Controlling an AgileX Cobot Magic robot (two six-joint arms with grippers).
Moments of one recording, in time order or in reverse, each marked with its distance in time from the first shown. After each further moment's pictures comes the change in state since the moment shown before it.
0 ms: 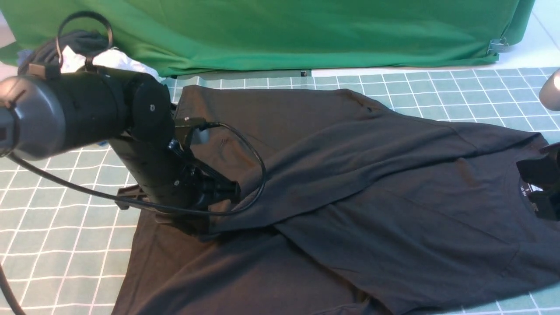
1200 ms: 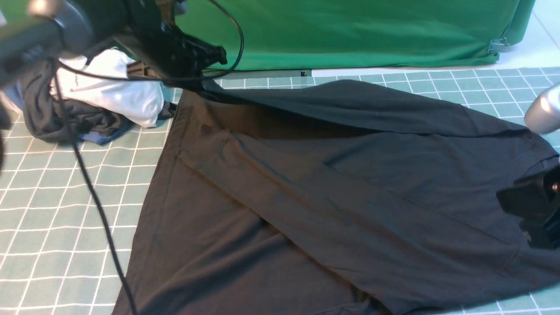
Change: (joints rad) right arm 0.000 0.000 0.000 0.191 0.033 -0.126; left arm 0.206 0.354 -0.685 -0.034 -0.091 0.127
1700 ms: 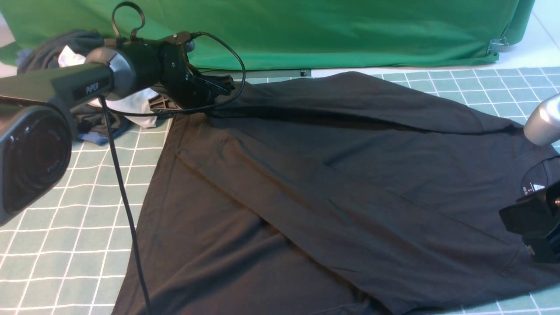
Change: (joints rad) right arm 0.000 0.000 0.000 0.059 0.090 0.018; left arm -0.001 0.246 0.000 0.095 -0.373 -0.209
